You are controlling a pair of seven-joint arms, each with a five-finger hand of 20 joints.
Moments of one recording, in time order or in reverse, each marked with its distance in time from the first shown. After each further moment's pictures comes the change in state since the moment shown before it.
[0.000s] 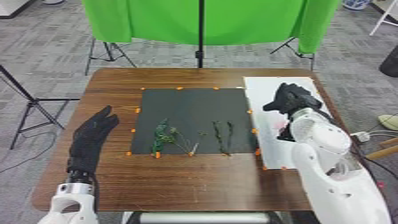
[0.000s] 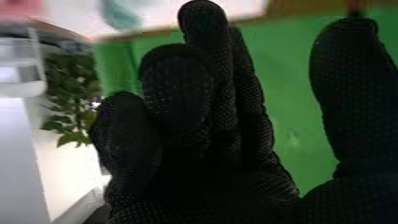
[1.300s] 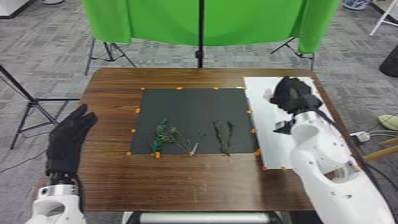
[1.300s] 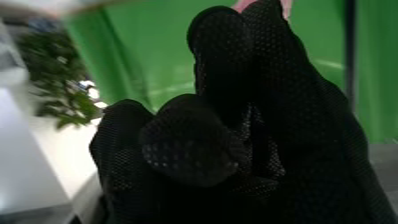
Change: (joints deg) left arm 1.6 -0.2 -4.8 0.0 -3.1 2.7 2.8; right arm 0.4 5.3 -3.9 2.5 6.1 22.6 -4.7
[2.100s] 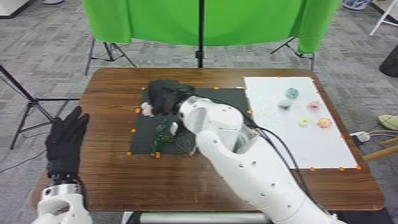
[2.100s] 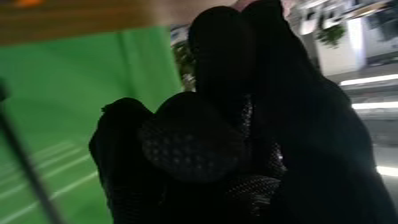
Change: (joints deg) left arm -1.2 0.5 2.9 1.0 -2.6 6.2 1.6; right arm 22.1 -22.2 -28.1 13.7 2.8 -20.3 -12.6
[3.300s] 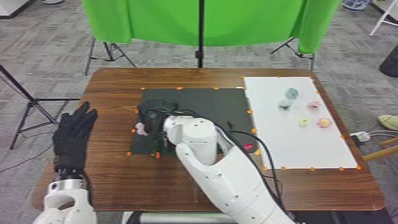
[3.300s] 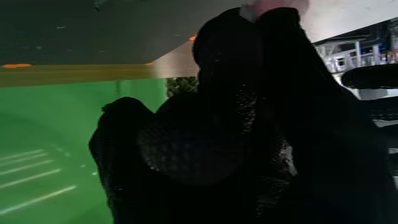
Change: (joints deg) left arm -1.9 0.9 1.9 0.1 0.0 -0.8 -0.4; right arm -4.4 -9.2 2.8 10.8 -23.1 -1.7 -10.9
